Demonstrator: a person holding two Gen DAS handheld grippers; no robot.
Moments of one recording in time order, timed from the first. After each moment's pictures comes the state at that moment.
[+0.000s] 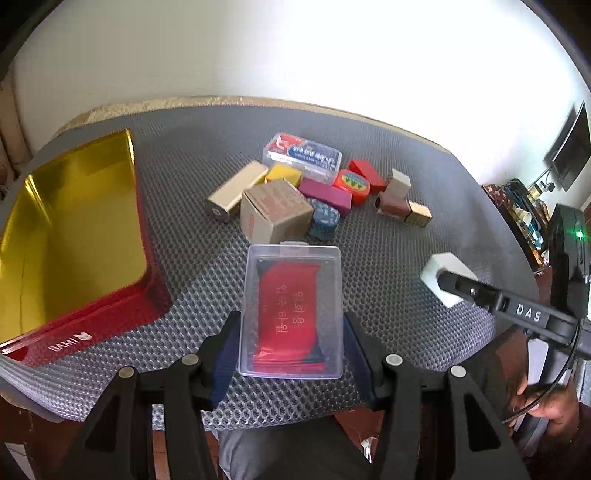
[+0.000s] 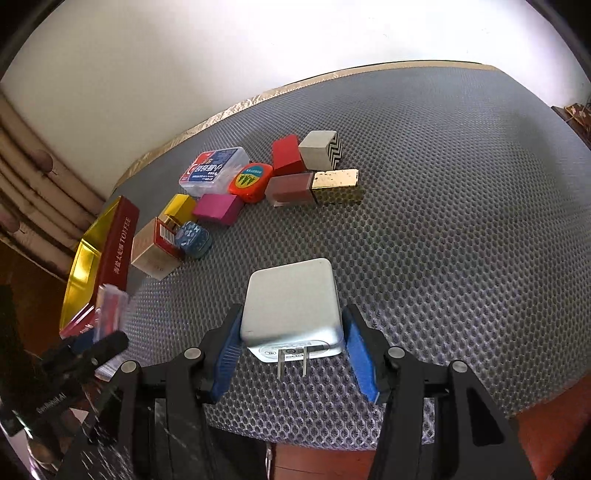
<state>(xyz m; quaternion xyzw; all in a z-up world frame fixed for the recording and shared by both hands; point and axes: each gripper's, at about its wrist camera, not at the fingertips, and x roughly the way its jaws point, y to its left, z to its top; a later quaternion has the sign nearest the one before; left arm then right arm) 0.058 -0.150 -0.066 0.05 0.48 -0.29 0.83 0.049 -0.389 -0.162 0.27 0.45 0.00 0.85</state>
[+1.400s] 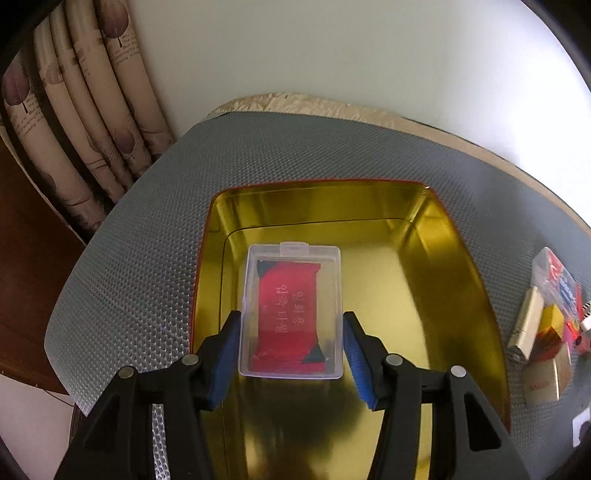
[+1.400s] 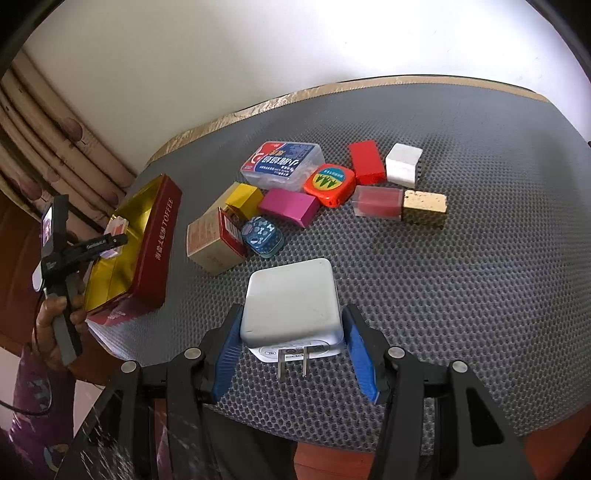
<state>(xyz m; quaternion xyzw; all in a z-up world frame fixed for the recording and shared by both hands) 0.242 -0.007 -0.082 0.05 0.50 -0.03 0.87 0.074 -0.348 -0.134 0.24 0.46 0.06 0.85</state>
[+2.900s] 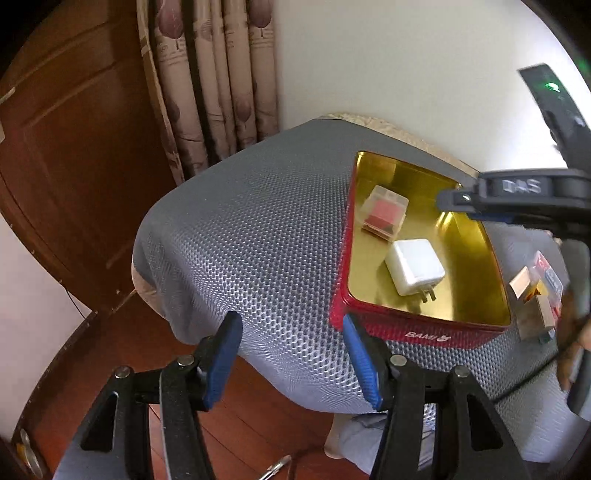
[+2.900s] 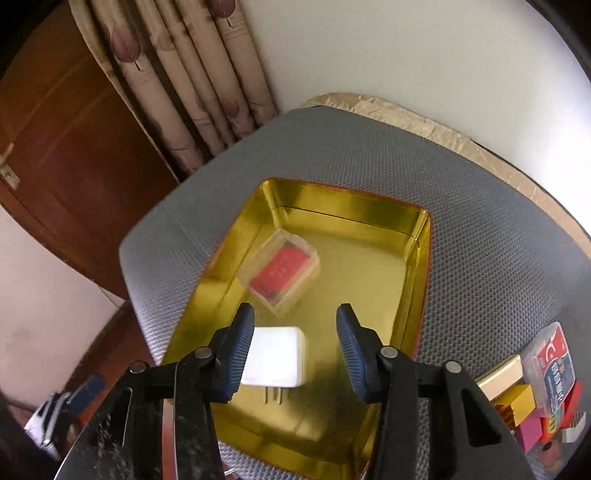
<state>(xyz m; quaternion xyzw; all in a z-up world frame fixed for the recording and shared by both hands) 0.058 0.069 -0.042 -0.05 0.45 0.10 0.89 0.242 -0.081 -0.055 0.02 0.48 0.30 0.82</state>
